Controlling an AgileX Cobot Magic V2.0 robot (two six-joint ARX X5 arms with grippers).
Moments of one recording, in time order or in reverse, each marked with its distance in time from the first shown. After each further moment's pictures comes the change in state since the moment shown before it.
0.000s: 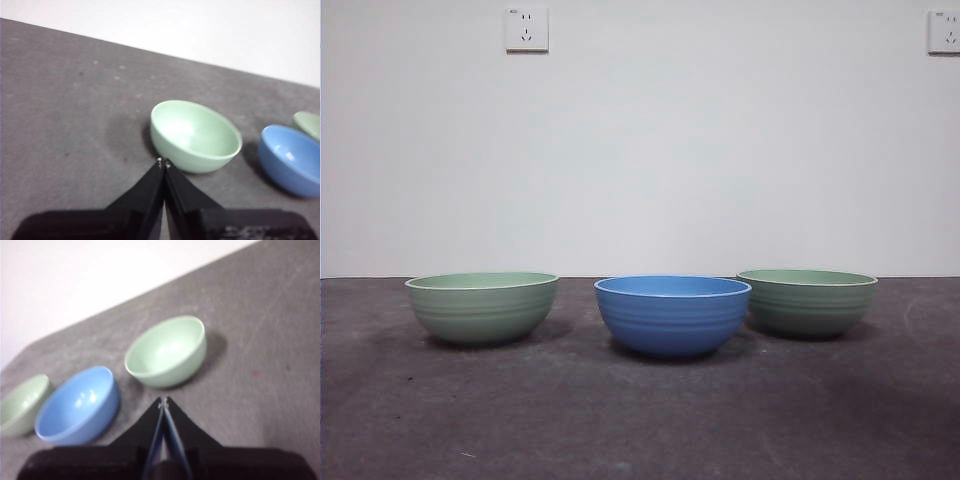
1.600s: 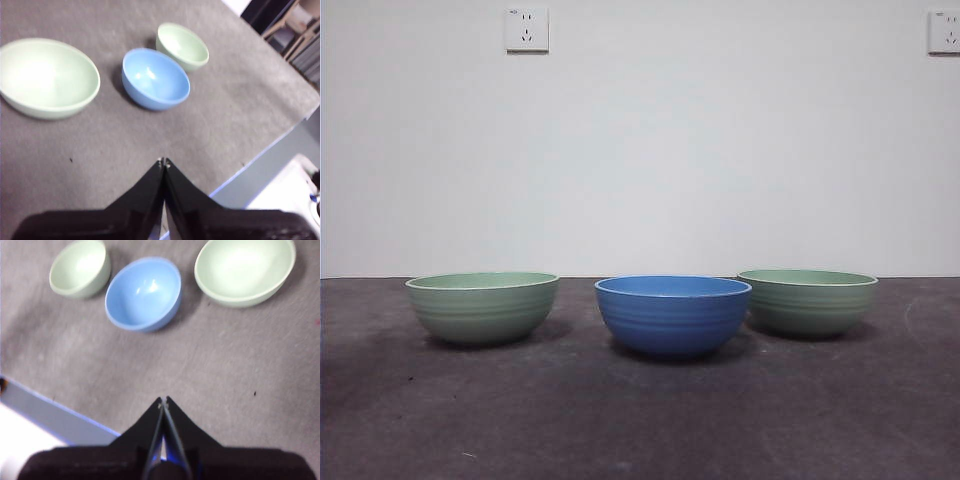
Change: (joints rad) left arm 0.000 0.505 0.612 -0.636 0.484 0.304; right arm 0.019 0.724 0.829 -0.812 -0.262 -0.471
